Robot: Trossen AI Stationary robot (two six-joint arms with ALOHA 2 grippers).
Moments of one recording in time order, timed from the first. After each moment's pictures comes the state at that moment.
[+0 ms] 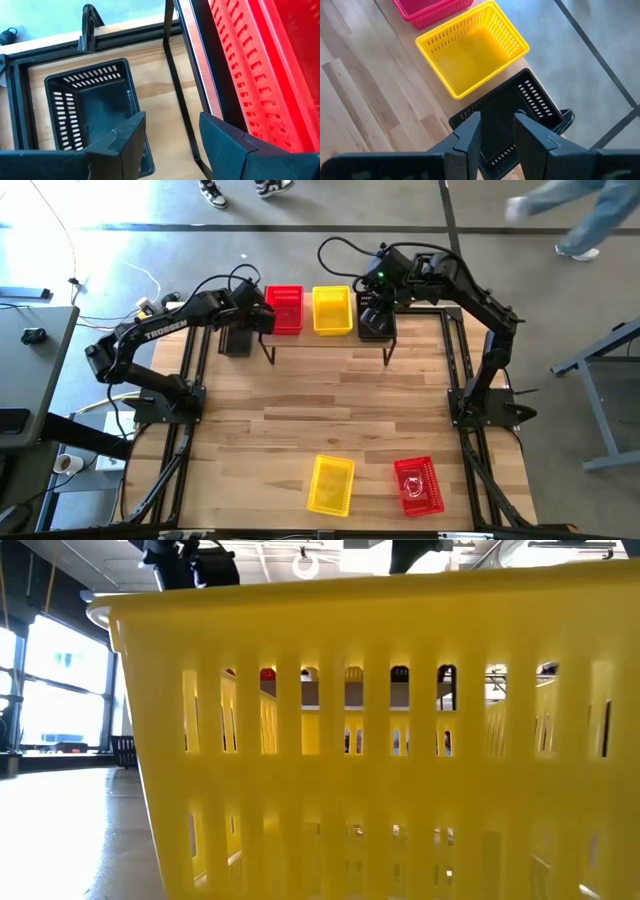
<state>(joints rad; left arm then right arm) 0.76 1.35 1.11 -0.87 -0.27 -0.63 -0.35 1.78 2.32 -1.56 0.25 0.10</state>
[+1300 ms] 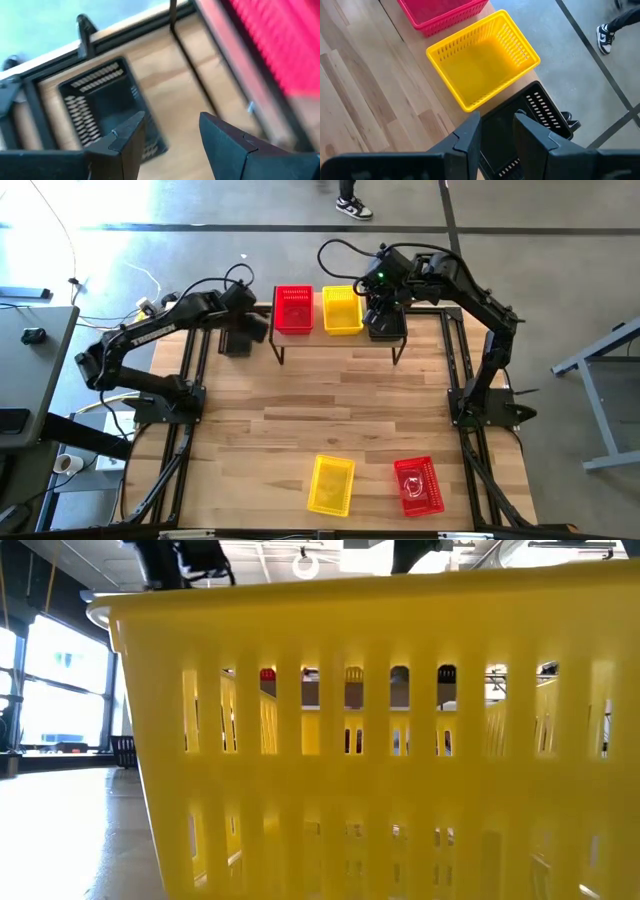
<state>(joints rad) 0.74 1.25 1.11 -0.96 -0.24 -0.44 -0.35 1.78 2.32 -1.57 0.25 0.07</state>
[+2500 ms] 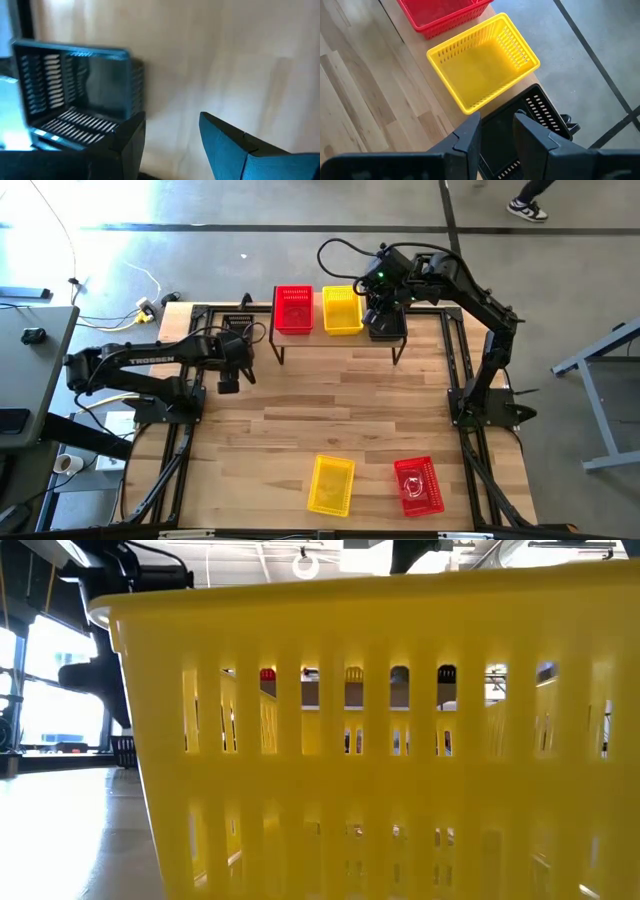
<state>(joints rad) 0.48 1.11 0.65 -0.91 -0.34 0.32 -0.35 1.78 2.32 -1.56 0.25 0.06</state>
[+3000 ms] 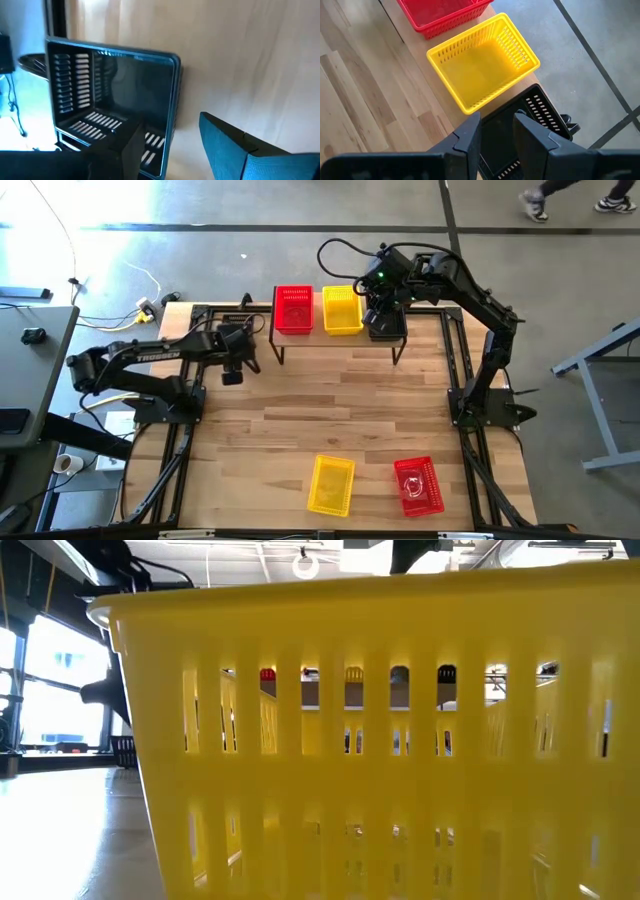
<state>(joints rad) 0.59 1.16 0.63 -0.77 -0.41 0.42 -0.35 1.78 2.32 -1.56 0.25 0.06</state>
